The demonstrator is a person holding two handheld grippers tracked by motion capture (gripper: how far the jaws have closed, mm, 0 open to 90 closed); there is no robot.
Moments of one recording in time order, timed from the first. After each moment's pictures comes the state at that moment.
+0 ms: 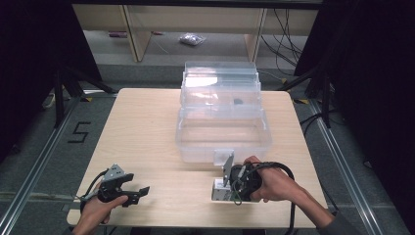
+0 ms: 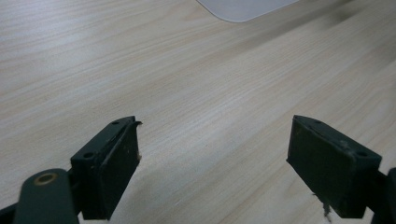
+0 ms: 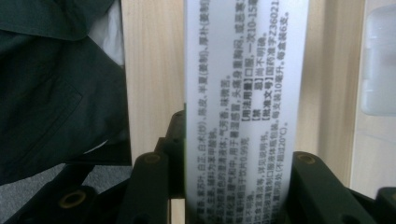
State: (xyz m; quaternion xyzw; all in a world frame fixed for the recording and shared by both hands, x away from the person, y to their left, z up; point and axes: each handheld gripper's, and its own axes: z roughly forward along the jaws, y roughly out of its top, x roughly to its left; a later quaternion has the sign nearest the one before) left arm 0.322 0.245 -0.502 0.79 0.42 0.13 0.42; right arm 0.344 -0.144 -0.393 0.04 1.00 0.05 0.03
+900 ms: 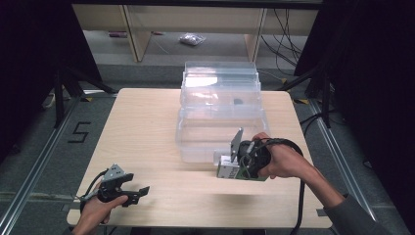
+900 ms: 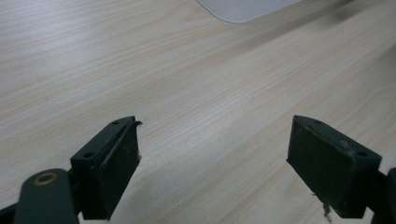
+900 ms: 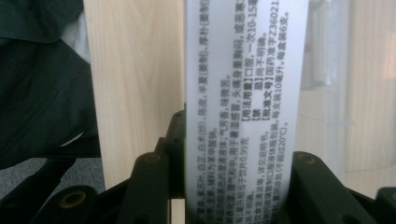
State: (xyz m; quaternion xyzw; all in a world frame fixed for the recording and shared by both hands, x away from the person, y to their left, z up) left arm 0.322 0.243 -0.503 0.78 0.44 0.13 0.43; right arm 0.378 -0.159 -0.343 0.04 1.00 0.05 0.06
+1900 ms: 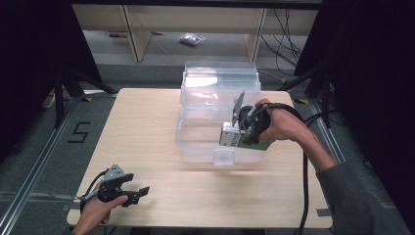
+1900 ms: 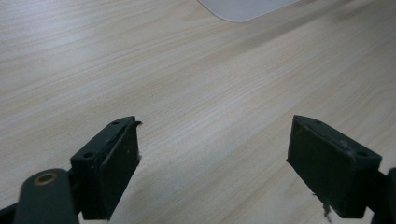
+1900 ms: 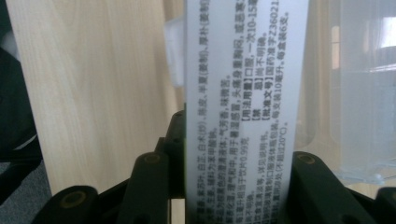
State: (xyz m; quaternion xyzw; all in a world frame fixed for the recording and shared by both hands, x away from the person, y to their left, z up) left arm 0.322 0.243 -0.503 0.79 0.43 0.12 0.42; right arm 0.447 -0.161 -0.301 0.06 0.99 0.05 0.09
